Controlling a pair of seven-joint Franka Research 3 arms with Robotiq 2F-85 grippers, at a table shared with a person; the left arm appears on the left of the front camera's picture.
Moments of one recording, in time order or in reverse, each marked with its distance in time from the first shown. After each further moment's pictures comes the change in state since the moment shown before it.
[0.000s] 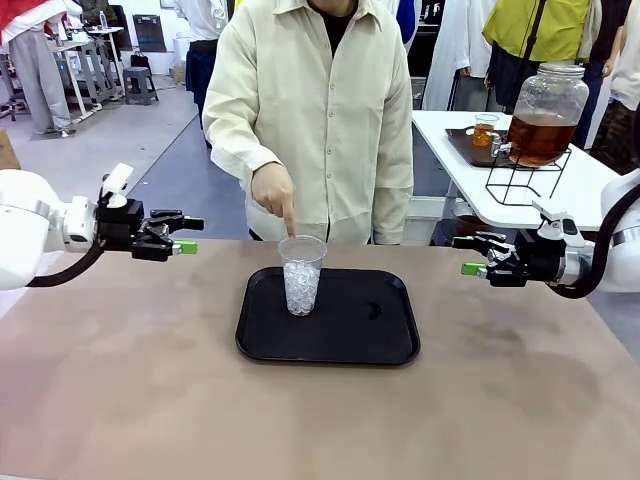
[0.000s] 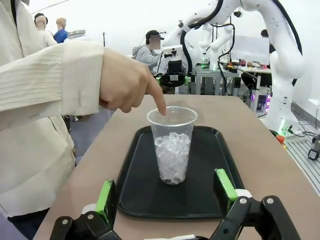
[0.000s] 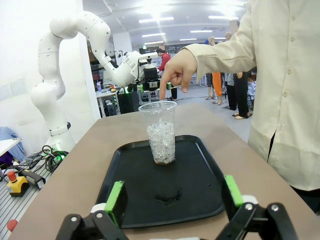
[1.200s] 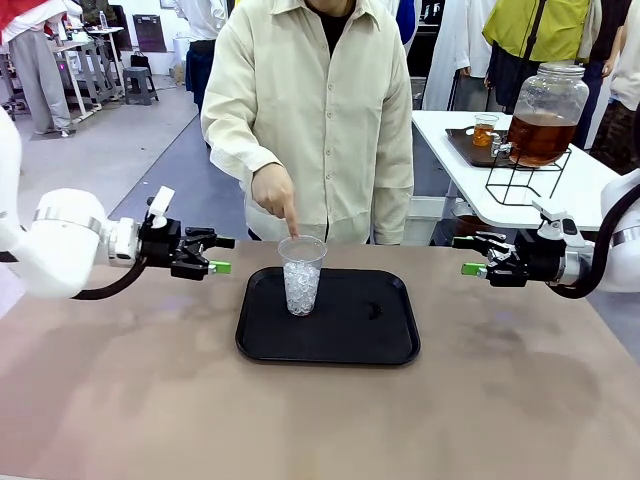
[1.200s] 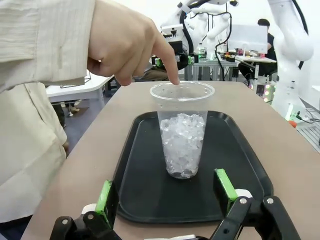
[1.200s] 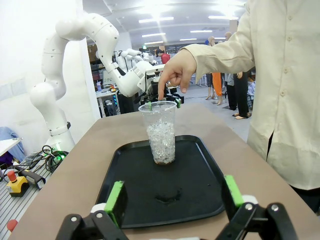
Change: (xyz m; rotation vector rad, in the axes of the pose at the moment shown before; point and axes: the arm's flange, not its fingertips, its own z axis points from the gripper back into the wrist) left arm -0.048 0.021 -0.062 -0.030 0.030 -0.022; right arm 0.000 0.000 0.000 0.000 0.000 0.000
